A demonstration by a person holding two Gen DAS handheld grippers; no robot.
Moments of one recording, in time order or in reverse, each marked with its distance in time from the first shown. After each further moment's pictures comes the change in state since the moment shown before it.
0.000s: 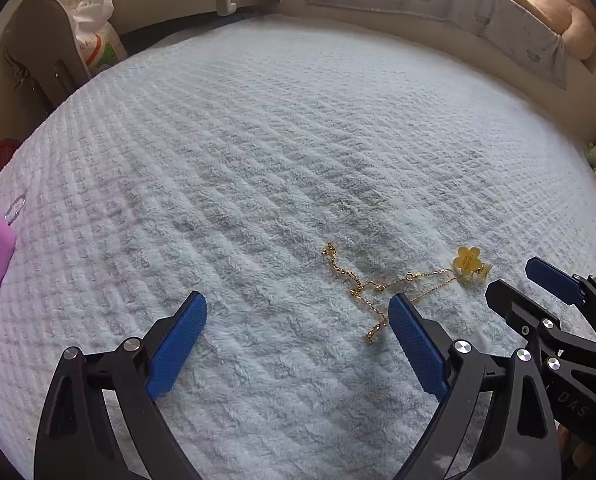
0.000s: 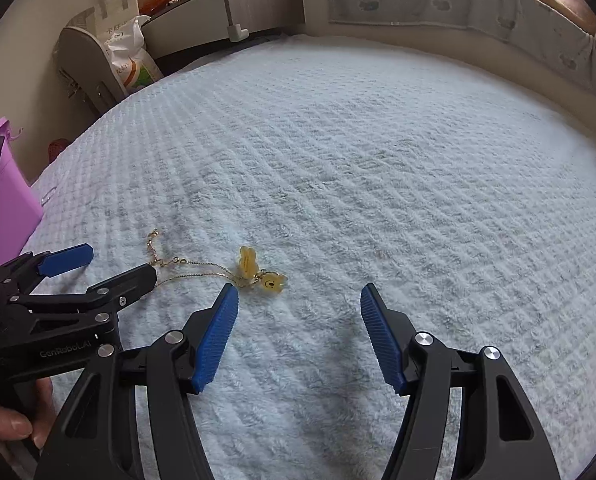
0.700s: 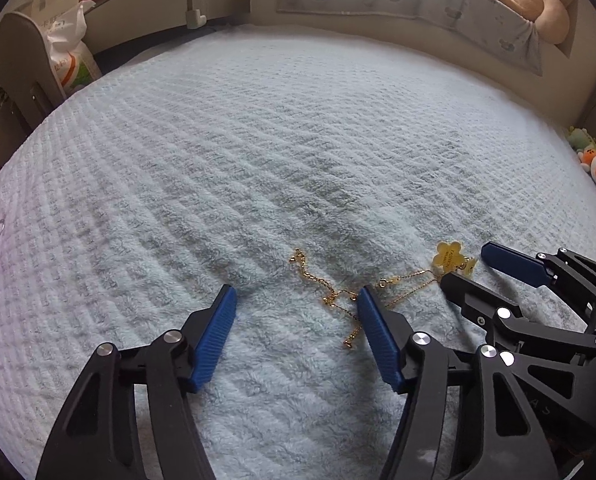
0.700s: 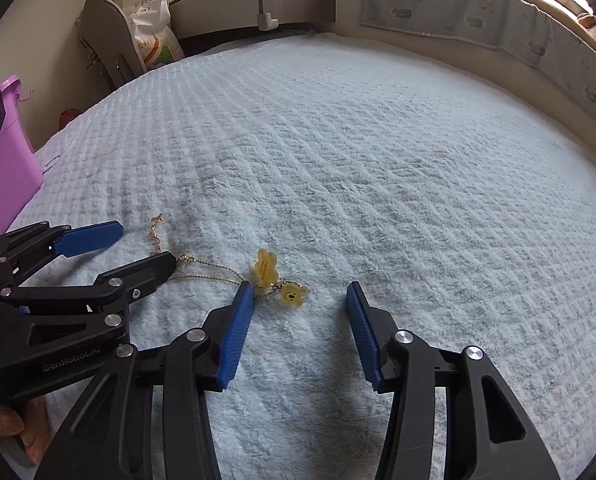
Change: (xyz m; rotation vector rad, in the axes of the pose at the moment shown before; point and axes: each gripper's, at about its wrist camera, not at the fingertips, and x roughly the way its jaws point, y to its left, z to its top) left arm 0.017 -0.026 0.000 0.090 -0.045 -0.059; right arm 0.024 0.017 0.004 -0.110 0.005 0.004
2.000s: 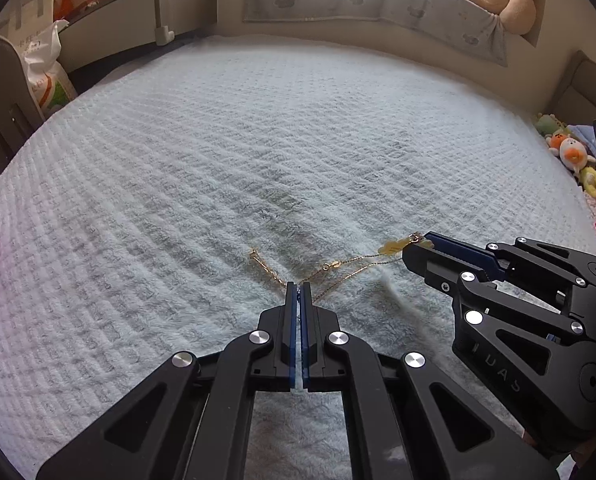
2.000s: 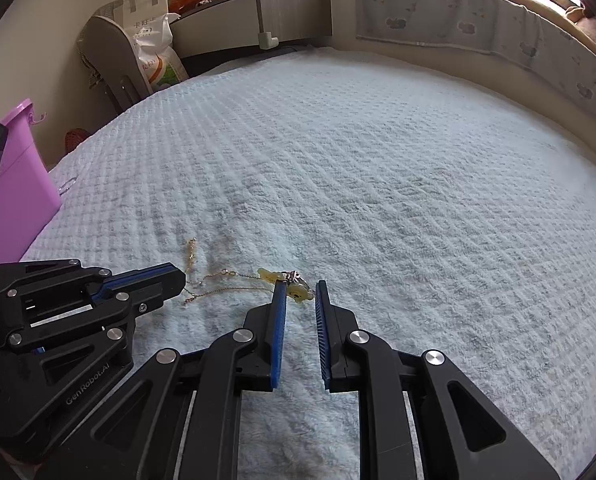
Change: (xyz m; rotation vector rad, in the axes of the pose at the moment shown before) left arm -0.041 -0.028 -0.011 0.062 -0.018 -0.094; right arm -0.035 0.015 0.000 0.049 -0.050 0.021
